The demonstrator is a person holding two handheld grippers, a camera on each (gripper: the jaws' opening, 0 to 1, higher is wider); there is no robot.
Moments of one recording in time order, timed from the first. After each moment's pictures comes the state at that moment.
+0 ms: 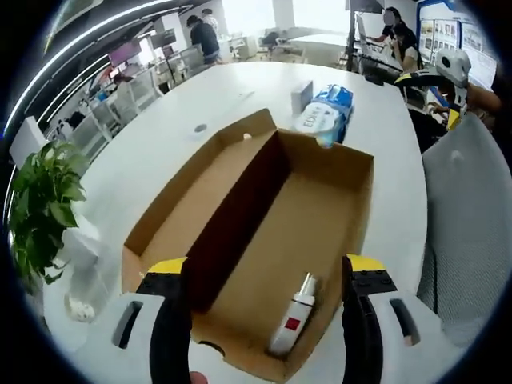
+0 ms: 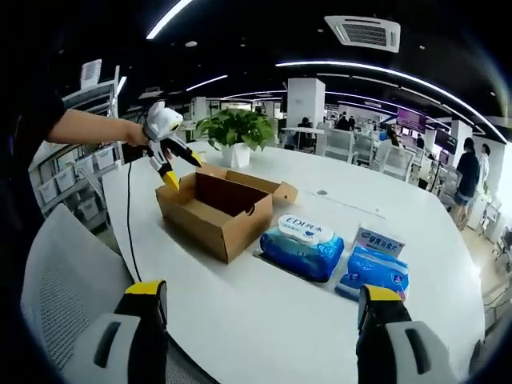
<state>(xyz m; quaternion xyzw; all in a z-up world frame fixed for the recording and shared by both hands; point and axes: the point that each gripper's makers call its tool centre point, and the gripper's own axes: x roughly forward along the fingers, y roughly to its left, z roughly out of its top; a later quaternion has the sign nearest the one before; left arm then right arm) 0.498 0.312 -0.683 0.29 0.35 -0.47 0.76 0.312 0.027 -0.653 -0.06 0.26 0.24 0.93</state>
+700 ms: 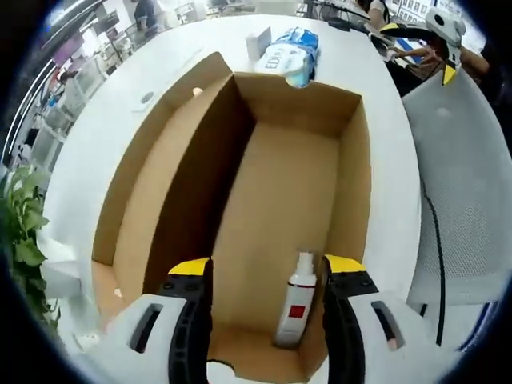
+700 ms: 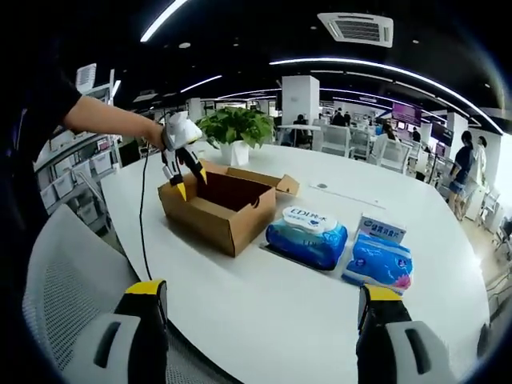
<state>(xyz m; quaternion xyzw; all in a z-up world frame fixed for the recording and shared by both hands) 0.484 0.309 -0.733 0.37 0.44 -0.53 0.62 0.296 0.029 -0.660 -0.05 0.27 0.23 0.93</state>
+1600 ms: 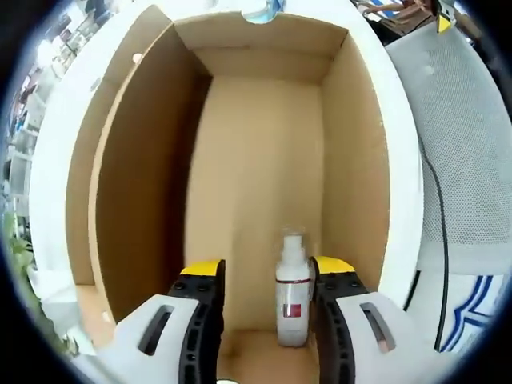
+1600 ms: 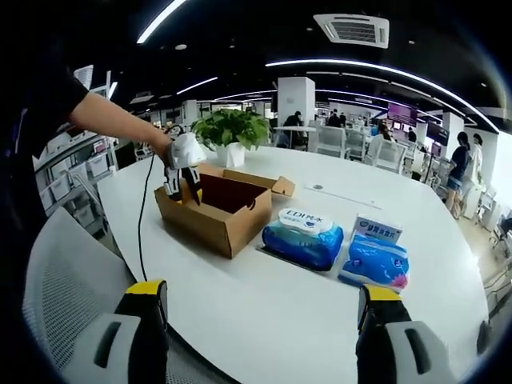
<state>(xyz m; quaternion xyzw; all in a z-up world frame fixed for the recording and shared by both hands) 0.469 0.319 -0.772 0.45 0.47 -0.54 0.53 0.295 0.027 -0.660 -0.05 0.27 0.22 0.94</state>
